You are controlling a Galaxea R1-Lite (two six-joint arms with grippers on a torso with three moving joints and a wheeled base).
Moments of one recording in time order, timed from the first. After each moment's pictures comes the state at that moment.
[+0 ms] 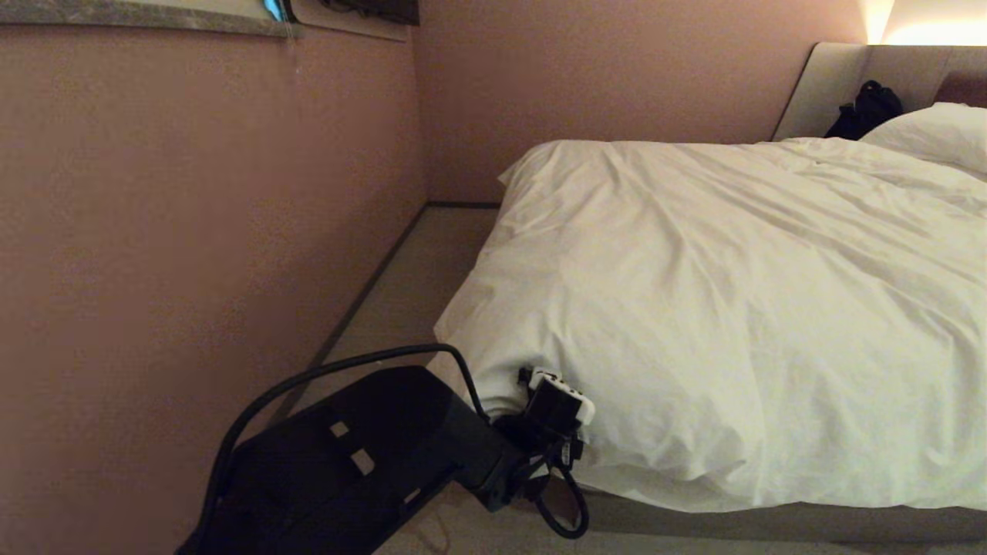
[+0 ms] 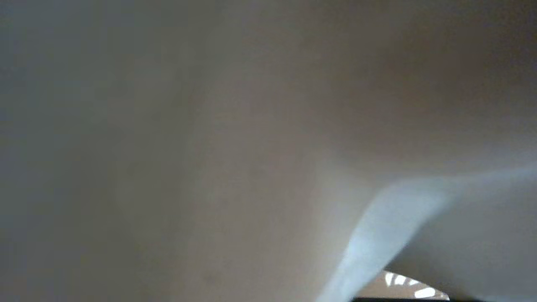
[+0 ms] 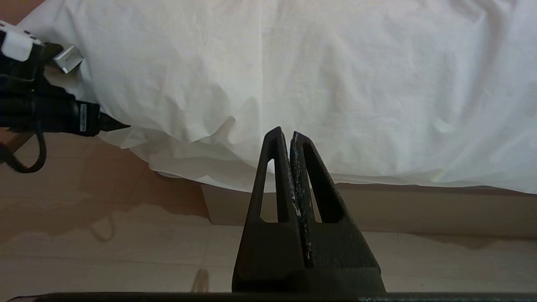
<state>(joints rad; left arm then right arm) -0.82 2.58 -1.50 -0.39 0.38 -0.32 0.00 0.00 0.00 -0.01 -0.01 0.00</state>
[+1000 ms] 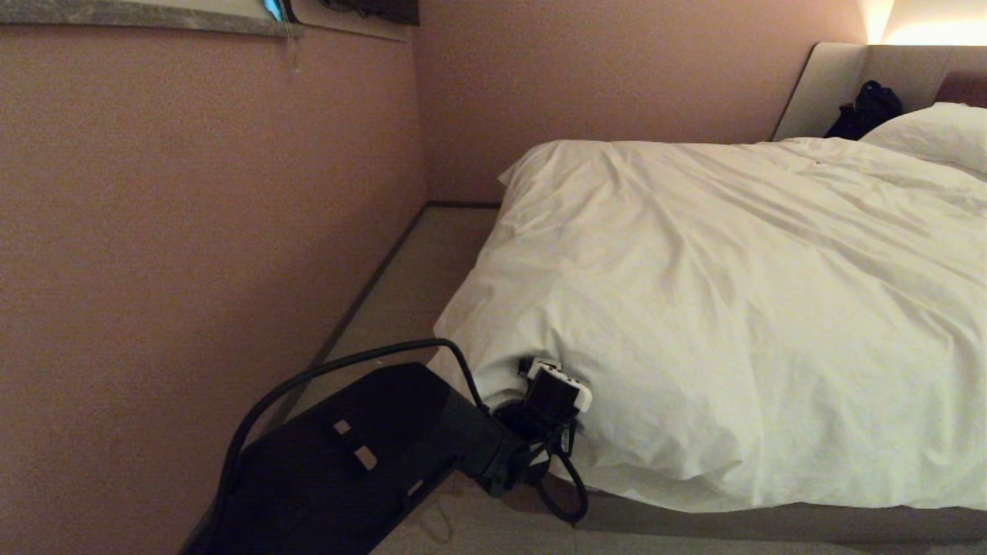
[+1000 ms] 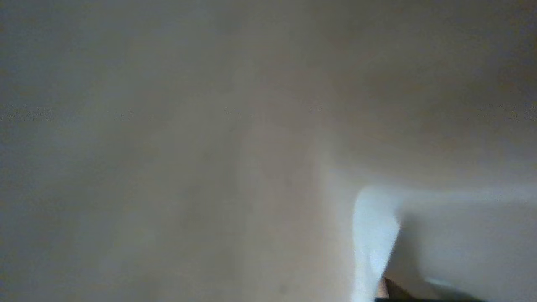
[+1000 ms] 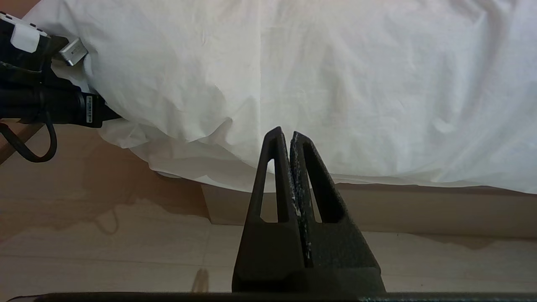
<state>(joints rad) -0.80 2.60 -1.57 -0.38 0.38 -0.30 0.00 0.00 0.00 -0.01 -0.01 0.00</state>
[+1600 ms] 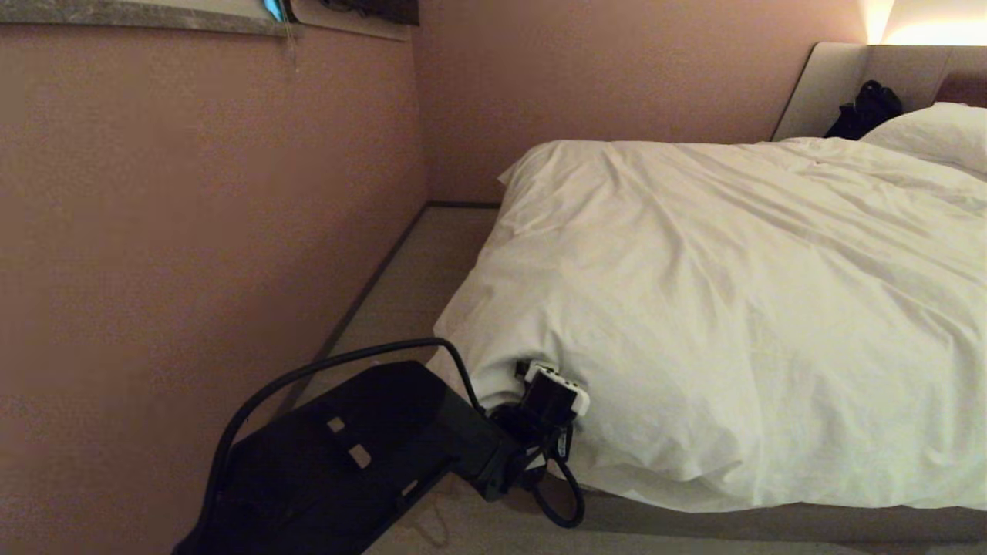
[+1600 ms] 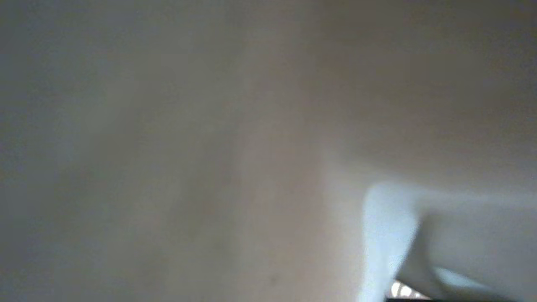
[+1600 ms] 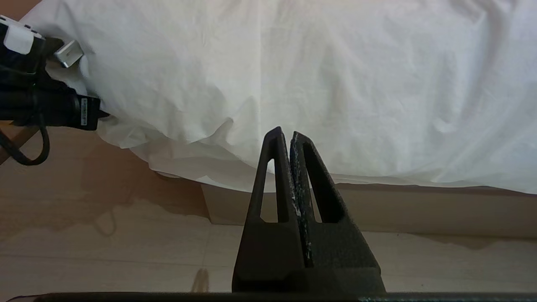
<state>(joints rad) -0.80 2.58 -1.52 -0.38 0.38 -0.31 0.00 0.00 0.00 -0.01 -0.01 0.00</state>
